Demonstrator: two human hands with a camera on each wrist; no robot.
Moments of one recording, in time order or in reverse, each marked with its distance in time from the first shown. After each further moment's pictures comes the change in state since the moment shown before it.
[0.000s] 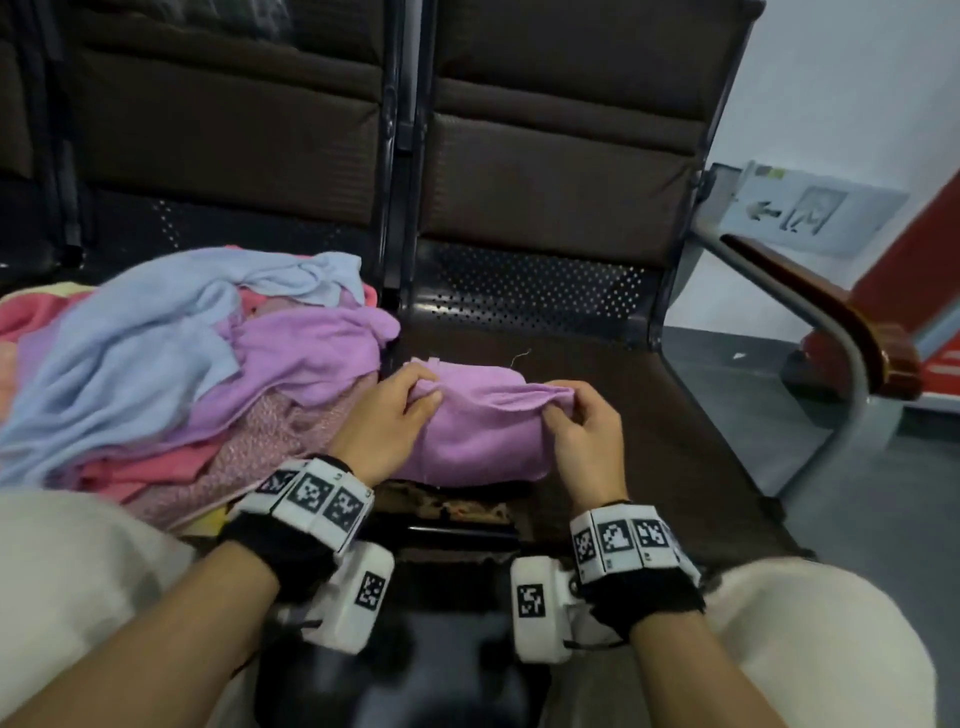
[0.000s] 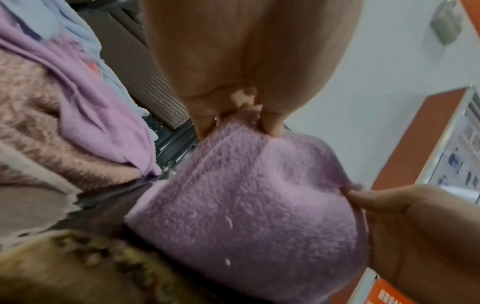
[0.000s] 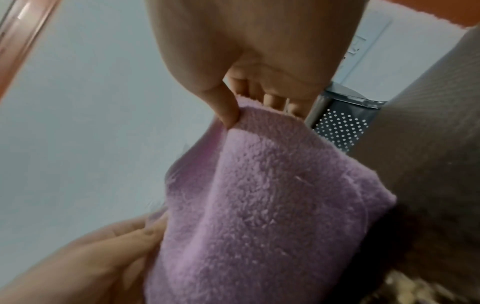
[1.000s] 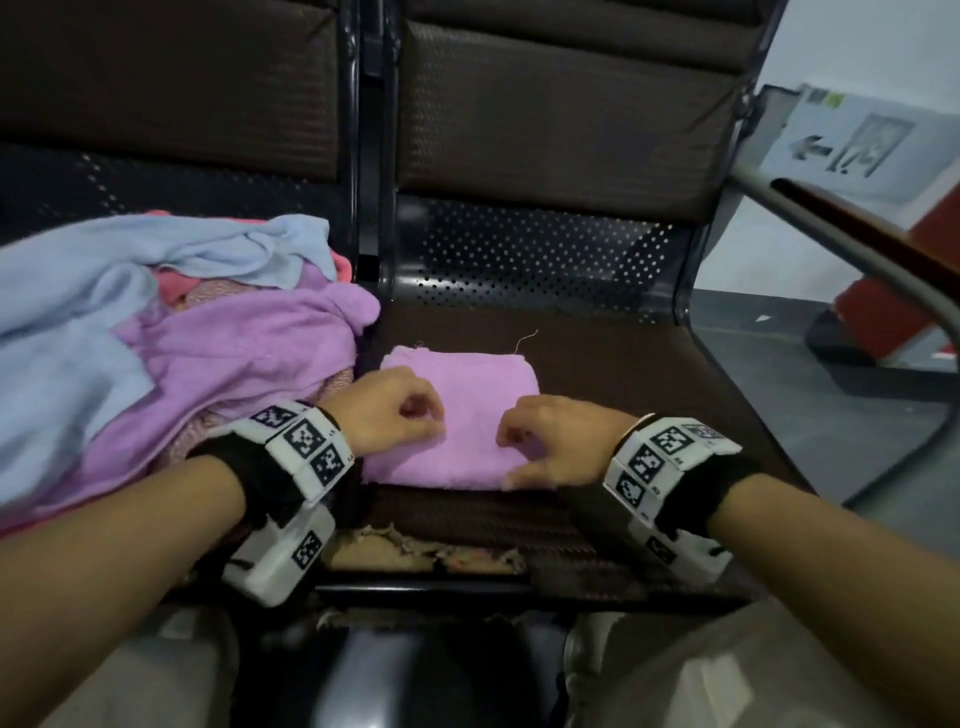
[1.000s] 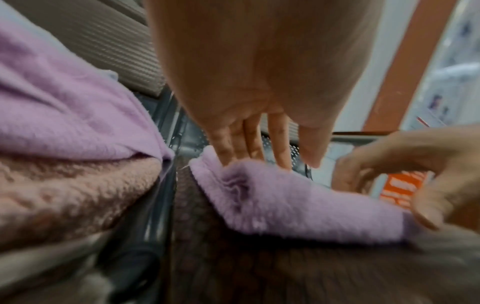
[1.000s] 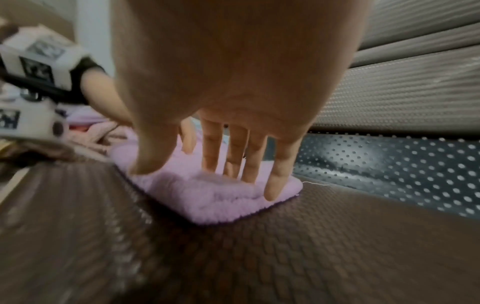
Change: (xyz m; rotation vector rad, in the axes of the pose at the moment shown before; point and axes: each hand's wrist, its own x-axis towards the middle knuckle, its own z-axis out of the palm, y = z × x) left_hand 0.086 -0.071 0.026 0.338 -0.508 0.088; right_hand 0.094 0.033 0.019 -1.015 -1.107 -0.331
